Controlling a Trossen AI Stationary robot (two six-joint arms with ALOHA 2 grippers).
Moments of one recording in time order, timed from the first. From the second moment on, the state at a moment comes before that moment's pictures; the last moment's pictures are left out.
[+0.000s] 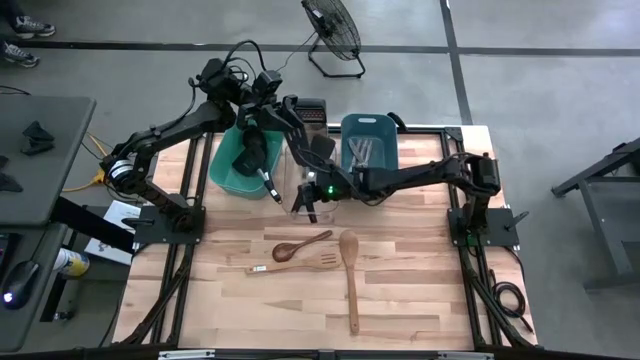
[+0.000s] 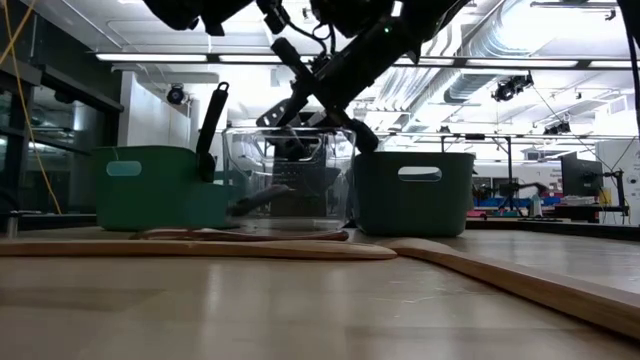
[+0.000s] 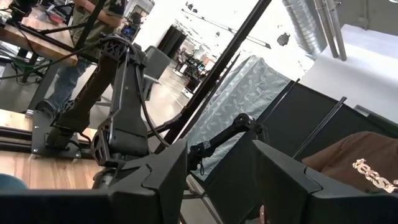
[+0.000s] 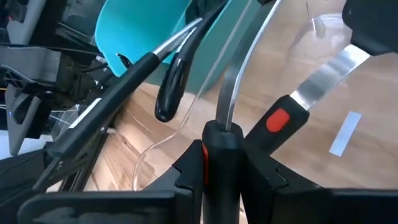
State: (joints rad) left arm 0.72 1.47 1.28 0.72 1.33 -1.05; right arm -0.09 1.87 1.32 -0.06 0.15 1.07
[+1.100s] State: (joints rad) left arm 0.72 1.47 1.28 0.72 1.33 -1.06; right arm -0.08 1.87 1.32 -0.03 0.27 1.03
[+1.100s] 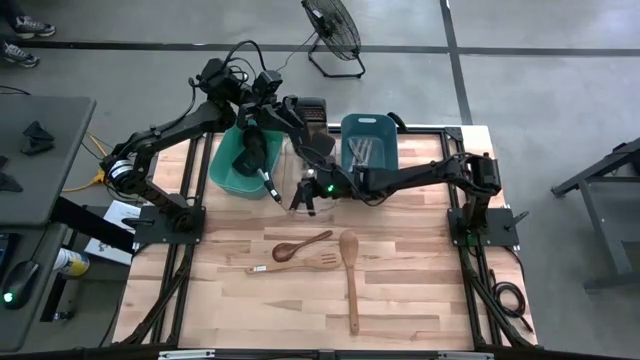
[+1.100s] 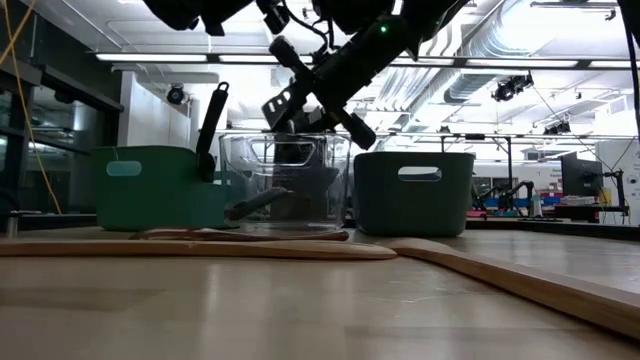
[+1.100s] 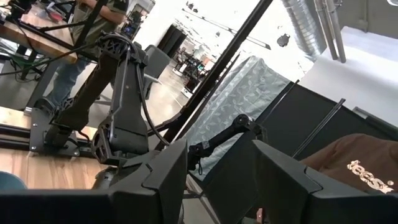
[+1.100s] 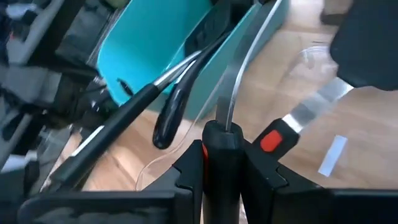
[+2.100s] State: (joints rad) left arm 0.72 1.47 1.28 0.70 1.33 -1.06; right arm -0.04 1.87 1.32 -0.26 0.37 0.96
